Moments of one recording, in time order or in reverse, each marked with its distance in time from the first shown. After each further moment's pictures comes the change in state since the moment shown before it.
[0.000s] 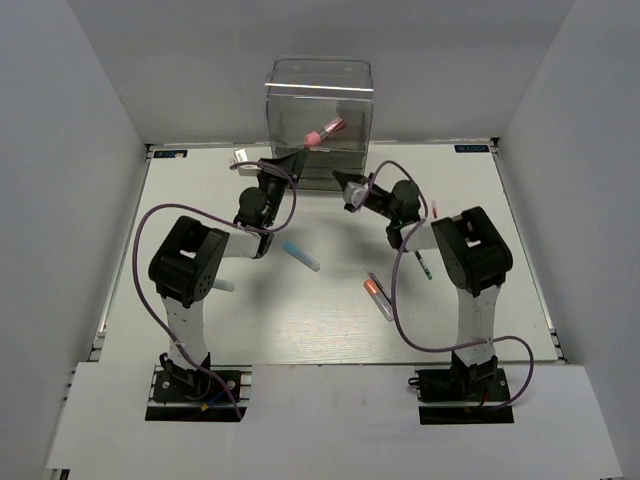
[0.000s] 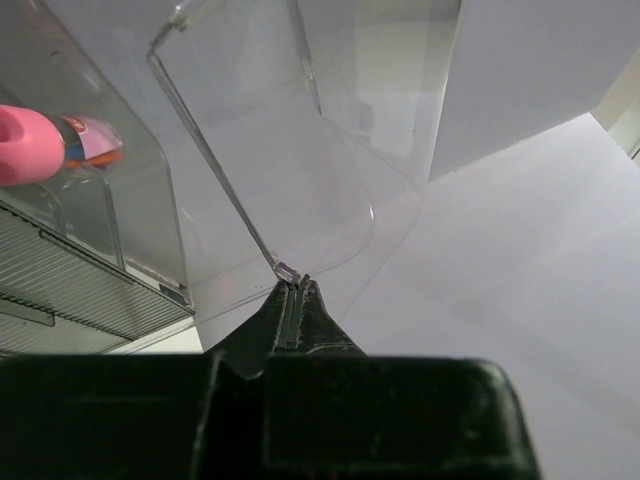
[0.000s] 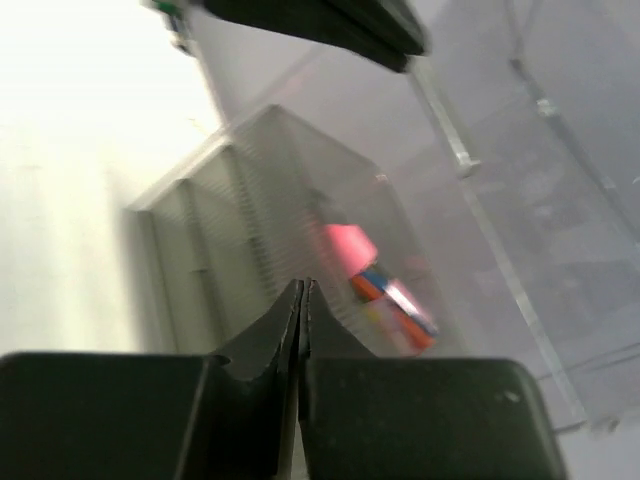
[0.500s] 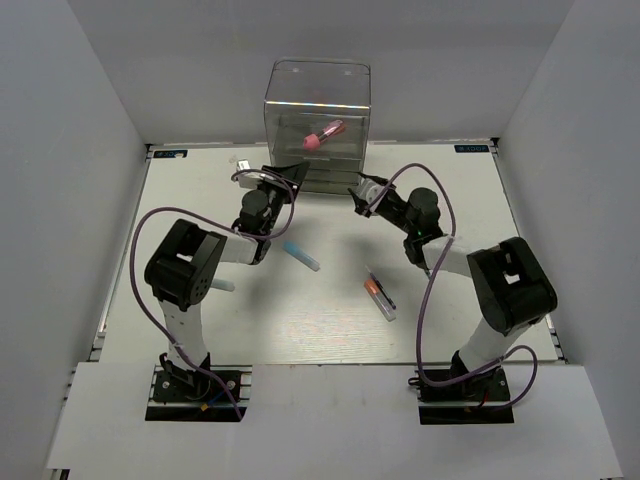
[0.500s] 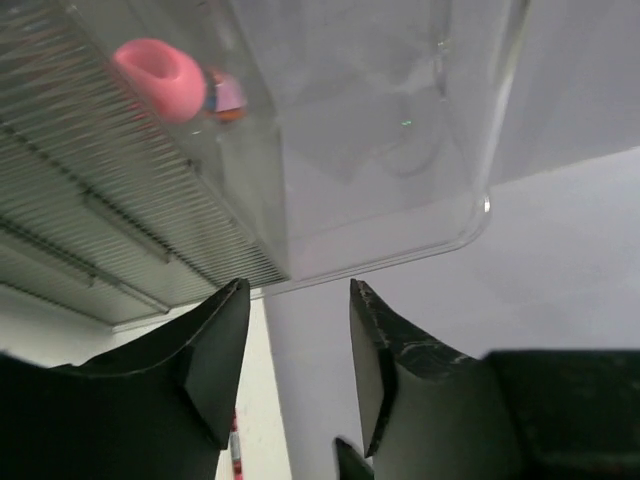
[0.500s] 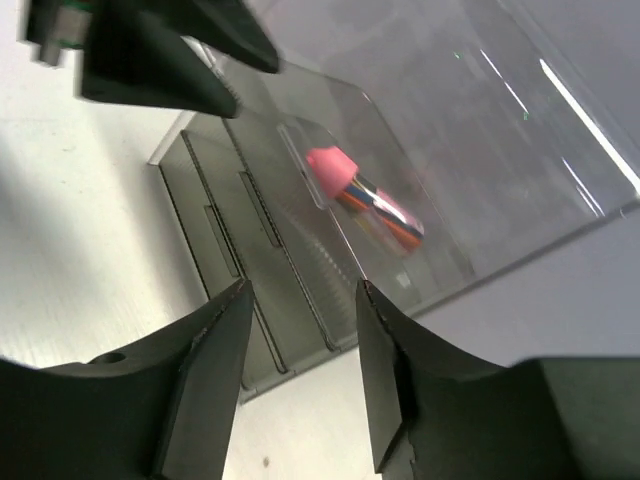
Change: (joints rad) left arm 0.000 -0.023 -0.066 -0.168 -0.013 -0.015; right arm -0.001 -0.356 -0.286 -0.202 0.154 0.106
